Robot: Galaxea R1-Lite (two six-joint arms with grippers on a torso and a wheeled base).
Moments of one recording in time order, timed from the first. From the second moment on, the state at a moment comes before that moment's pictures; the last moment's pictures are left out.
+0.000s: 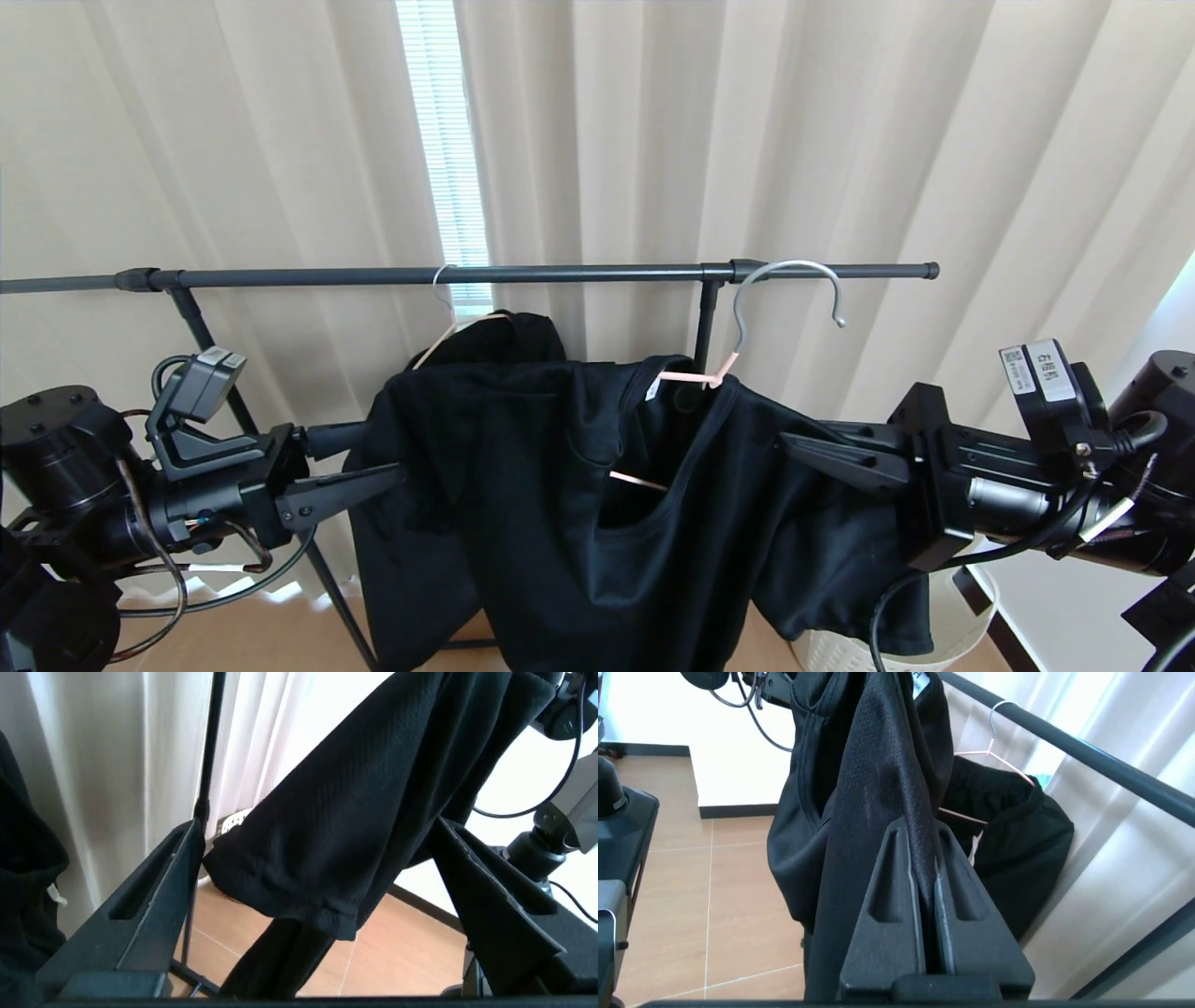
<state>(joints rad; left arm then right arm) 0.08 1.89 -0.33 -1.57 -1.19 -0.27 0.33 1.69 -0.38 -1.35 0.89 -0.13</state>
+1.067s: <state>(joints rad) 0.22 1.94 -0.44 -1.57 -1.19 -0.27 0.30 1.66 -0.40 -1.35 0.89 -0.12</state>
